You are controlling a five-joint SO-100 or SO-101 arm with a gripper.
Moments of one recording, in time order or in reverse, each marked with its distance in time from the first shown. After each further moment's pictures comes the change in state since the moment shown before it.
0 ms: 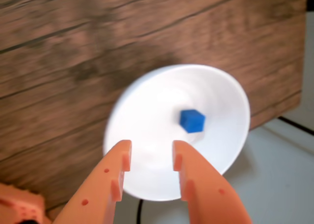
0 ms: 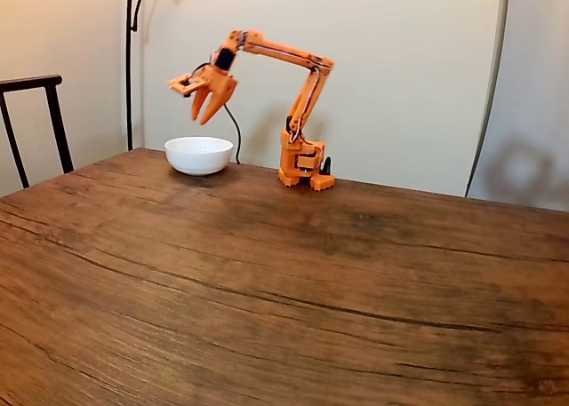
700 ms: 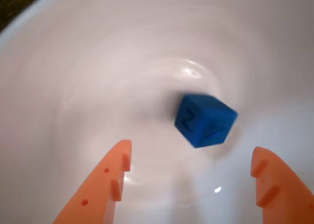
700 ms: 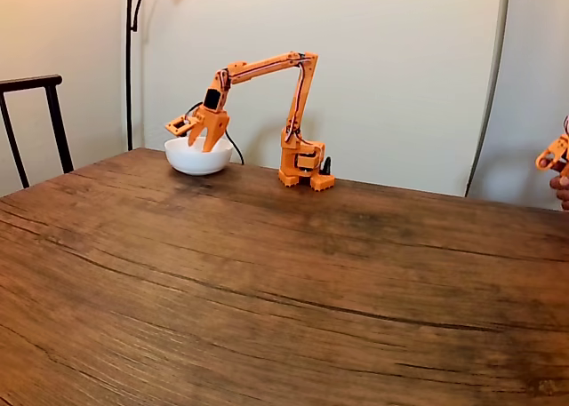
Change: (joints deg) arm 16.0 -16.3 15.7 -26.5 3.1
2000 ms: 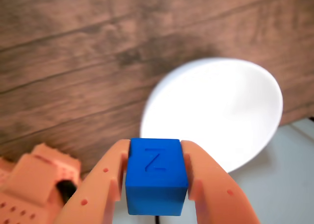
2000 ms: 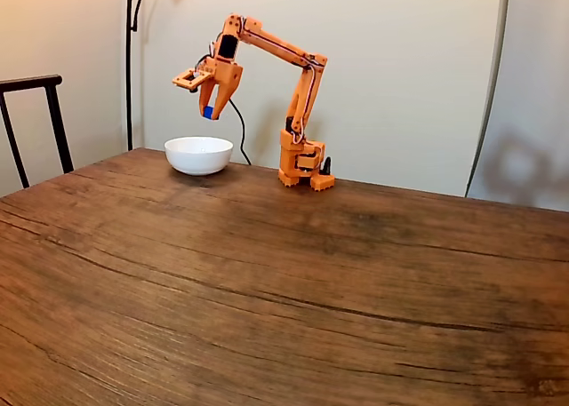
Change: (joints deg) arm -17.9 6.0 -32.2 42.2 -5.4
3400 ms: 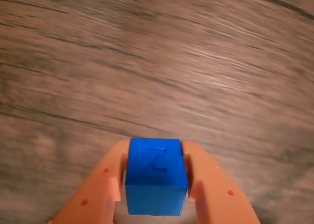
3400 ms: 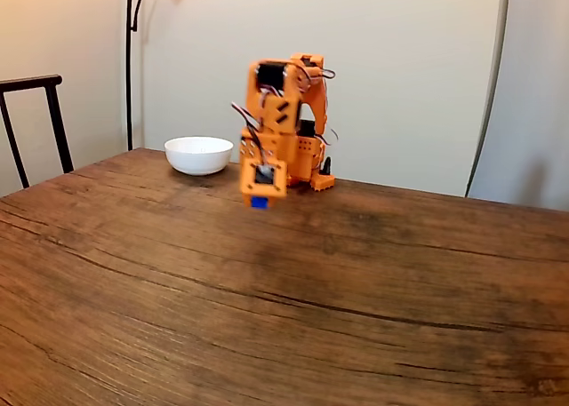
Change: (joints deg) arm -58.6 -37.8 -17.8 -8.4 -26.5
